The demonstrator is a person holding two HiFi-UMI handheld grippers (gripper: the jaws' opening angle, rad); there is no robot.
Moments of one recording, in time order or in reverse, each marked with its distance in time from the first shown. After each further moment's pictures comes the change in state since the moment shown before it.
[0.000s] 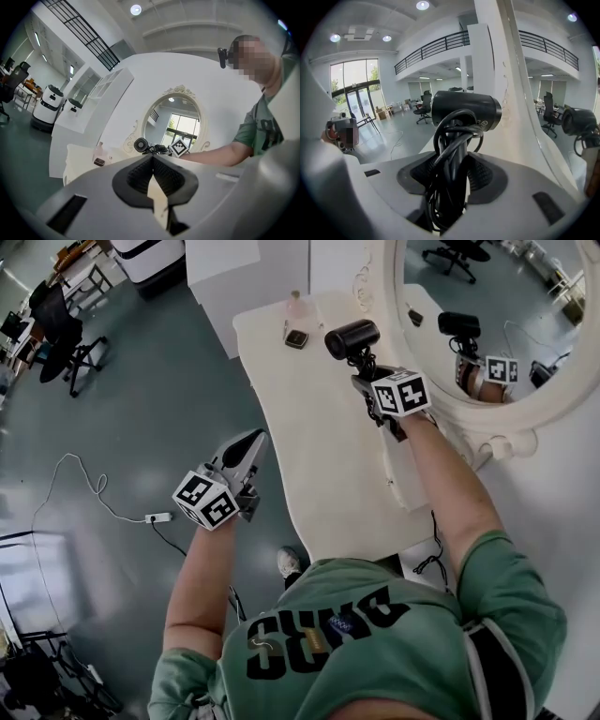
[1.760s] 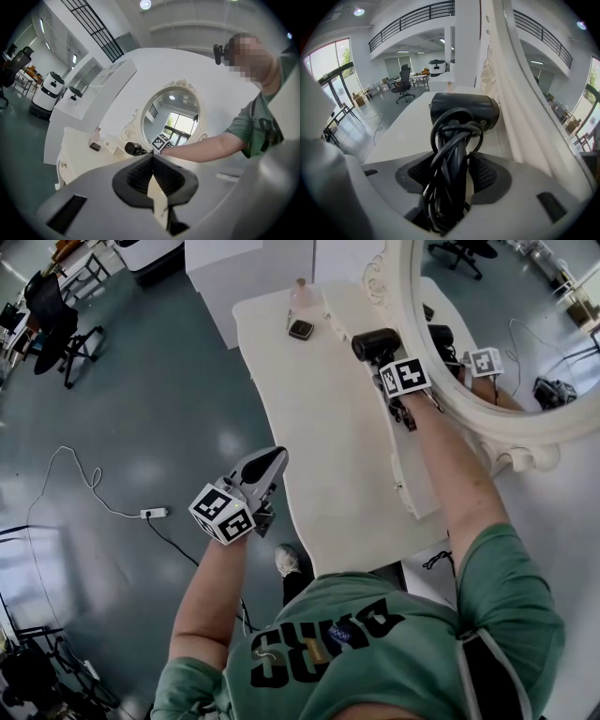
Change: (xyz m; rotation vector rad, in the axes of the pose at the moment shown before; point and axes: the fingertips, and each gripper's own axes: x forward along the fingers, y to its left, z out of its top) left arm 0.010 0.002 -0.066 -0.081 0.049 -0.041; right arm 0.062 -0.089 -0.078 0.072 0.326 -0.218
